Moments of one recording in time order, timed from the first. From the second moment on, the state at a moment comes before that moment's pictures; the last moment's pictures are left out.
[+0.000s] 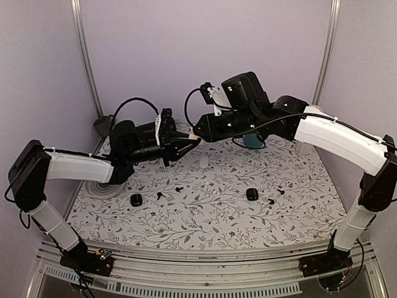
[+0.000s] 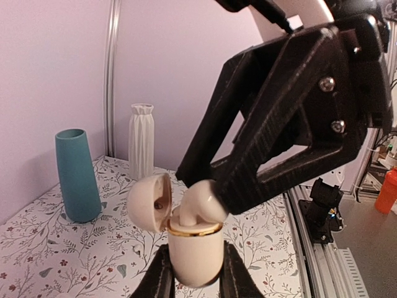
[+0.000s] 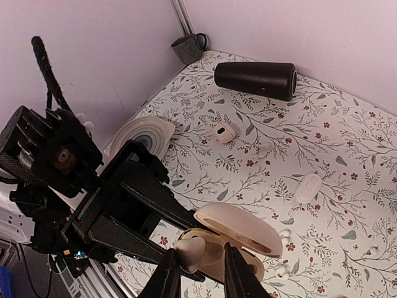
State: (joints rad) left arm -0.66 1.60 0.86 0.88 0.68 -0.18; right arm 0.98 1.72 1.77 -0.58 0.09 0.37
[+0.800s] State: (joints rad) left arm -0.66 1.61 0.86 0.91 0.73 -0.22; right arm 0.99 1.70 1.75 -0.58 0.09 0.37
